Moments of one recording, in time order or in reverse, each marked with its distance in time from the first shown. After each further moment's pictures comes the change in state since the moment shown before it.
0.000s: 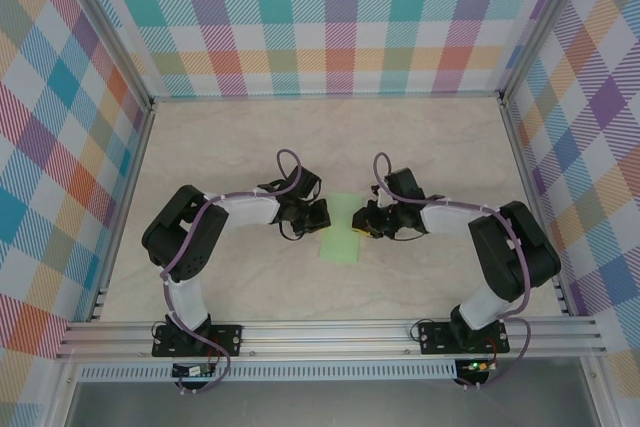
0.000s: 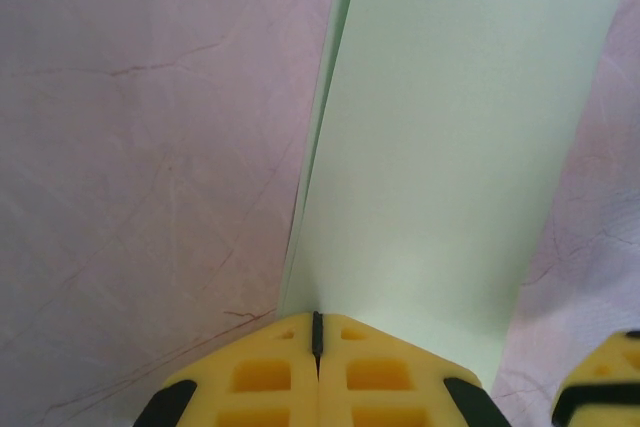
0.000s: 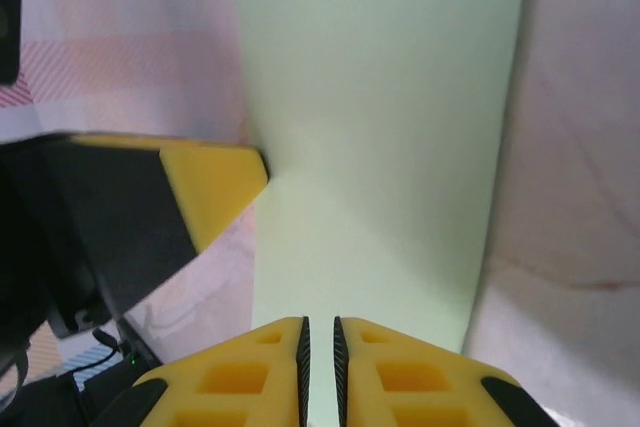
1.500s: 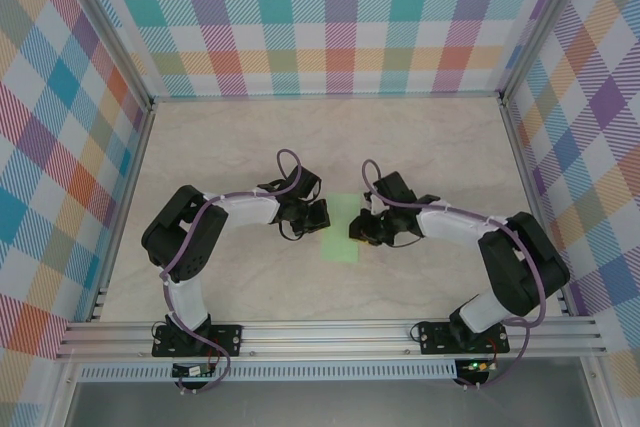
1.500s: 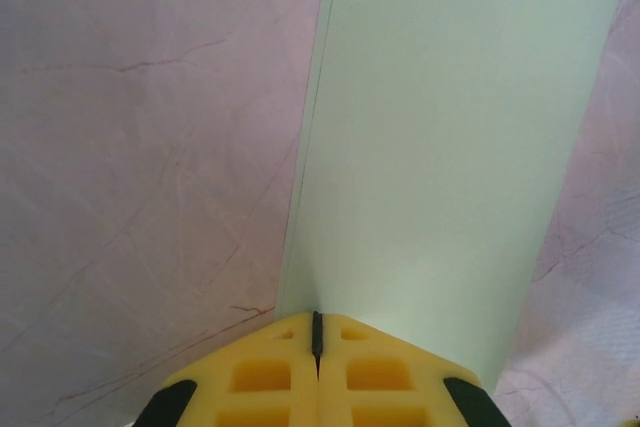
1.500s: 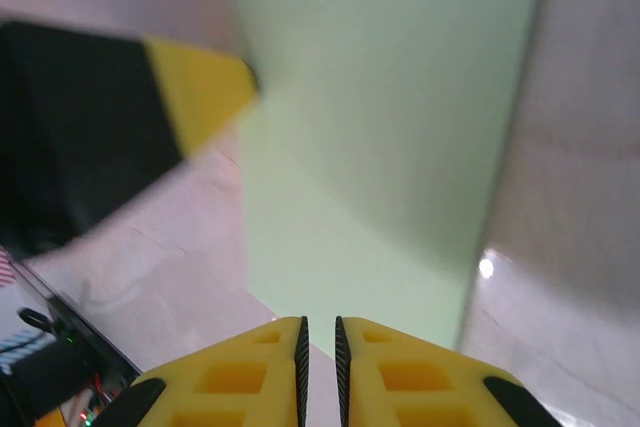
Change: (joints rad) left arm 0.000 -0.003 0.002 -0.010 -0.004 0.008; right arm 0.077 -0.073 0.088 -0.217 0.145 -0.047
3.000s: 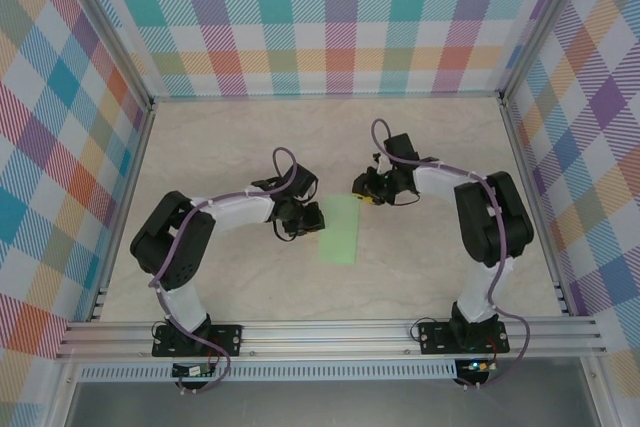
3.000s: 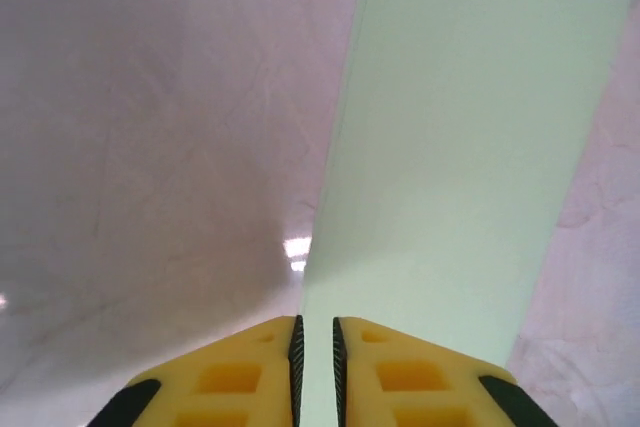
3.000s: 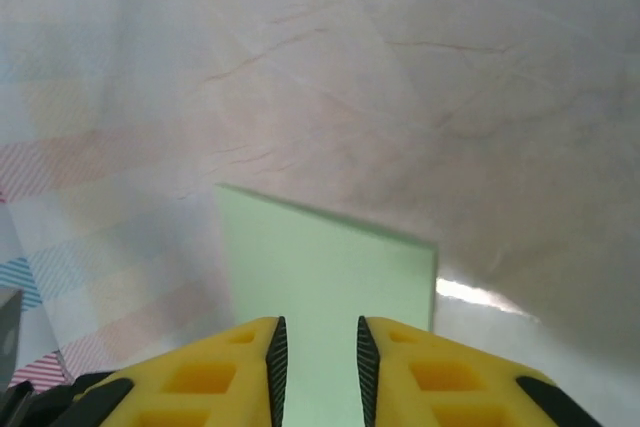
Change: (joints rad) left arm 0.000 -0.100 0.014 -0.180 -0.038 0.045; right arm -0.194 0.290 0.312 -0.005 -0.056 -0.058
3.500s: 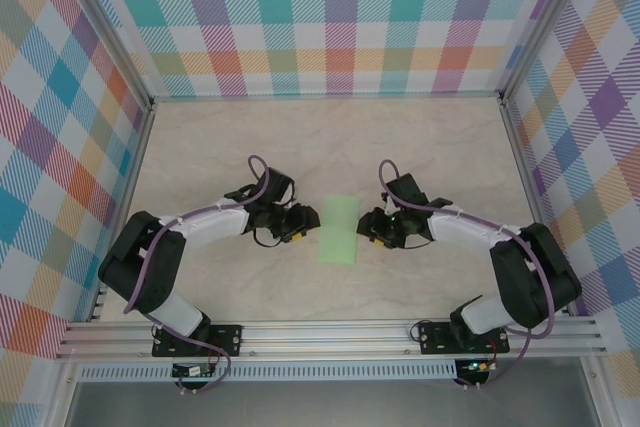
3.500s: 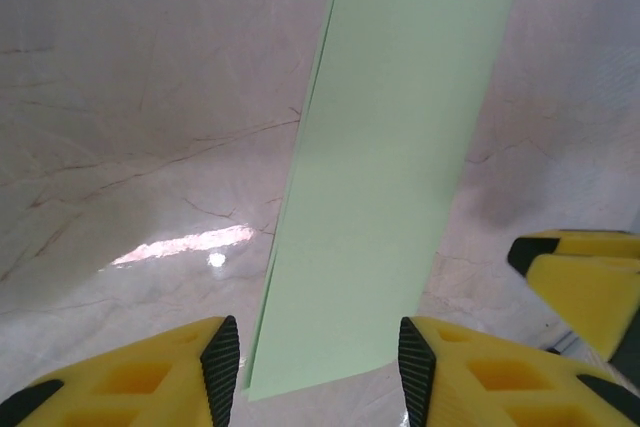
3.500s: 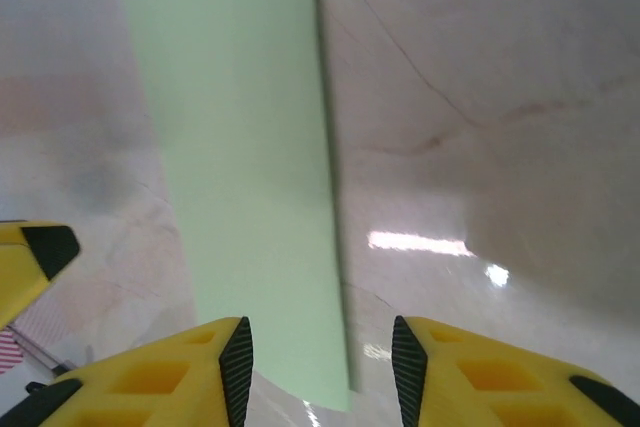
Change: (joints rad) left arm 0.090 -0.174 -0.193 0.139 0.179 -0.076; right arm 0.161 -0.388 -0.410 -0.029 0.146 0.180
